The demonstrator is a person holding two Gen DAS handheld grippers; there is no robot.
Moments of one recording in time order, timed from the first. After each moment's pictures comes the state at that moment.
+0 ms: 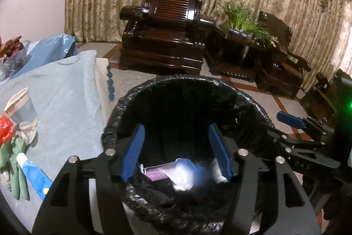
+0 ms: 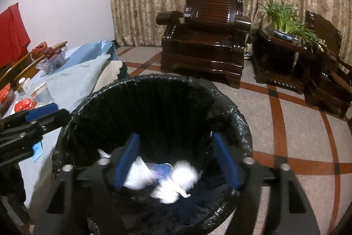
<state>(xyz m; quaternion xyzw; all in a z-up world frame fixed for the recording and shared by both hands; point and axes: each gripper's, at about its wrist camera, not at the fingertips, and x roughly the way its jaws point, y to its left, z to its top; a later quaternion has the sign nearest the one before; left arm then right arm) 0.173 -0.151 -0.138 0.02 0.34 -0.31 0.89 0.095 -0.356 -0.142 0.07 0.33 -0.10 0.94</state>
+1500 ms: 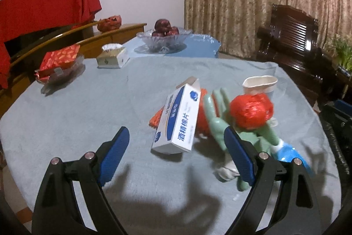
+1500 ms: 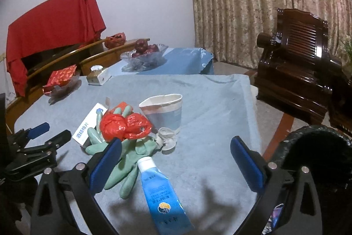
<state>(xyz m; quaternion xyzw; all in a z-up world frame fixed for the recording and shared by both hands) 0.188 0.192 -0.132 0.00 0.30 0.05 0.95 0.208 -0.073 -0.129 0.02 0.29 0.13 0.95</state>
